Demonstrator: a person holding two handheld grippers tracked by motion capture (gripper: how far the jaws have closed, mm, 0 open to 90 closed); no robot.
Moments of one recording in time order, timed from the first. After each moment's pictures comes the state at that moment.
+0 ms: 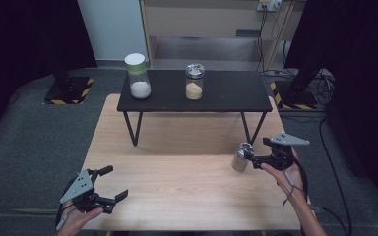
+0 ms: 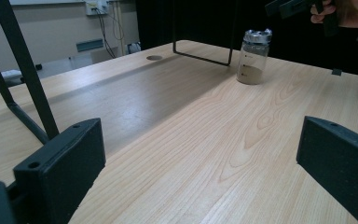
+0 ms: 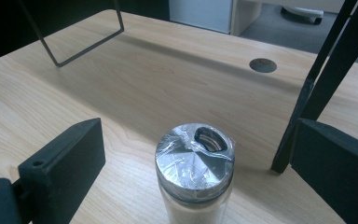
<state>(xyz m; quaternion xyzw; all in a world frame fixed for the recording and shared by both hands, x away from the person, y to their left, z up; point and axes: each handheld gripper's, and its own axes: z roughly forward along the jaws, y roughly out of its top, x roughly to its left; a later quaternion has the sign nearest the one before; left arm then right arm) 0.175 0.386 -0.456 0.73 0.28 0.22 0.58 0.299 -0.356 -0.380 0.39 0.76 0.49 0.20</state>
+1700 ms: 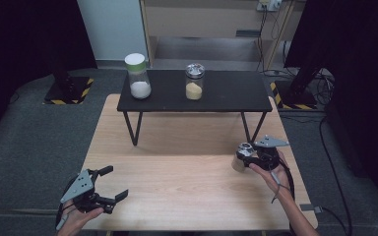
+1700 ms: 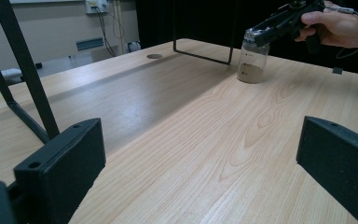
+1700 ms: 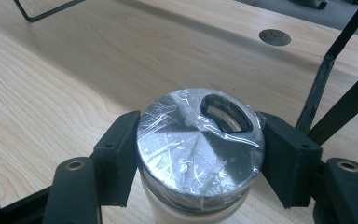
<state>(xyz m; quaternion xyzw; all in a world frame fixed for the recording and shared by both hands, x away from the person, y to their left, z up) 0.176 0.385 -0.456 0.73 0.28 0.22 0.58 0.321 -0.330 -0.409 0.37 0.79 0.44 0.21</state>
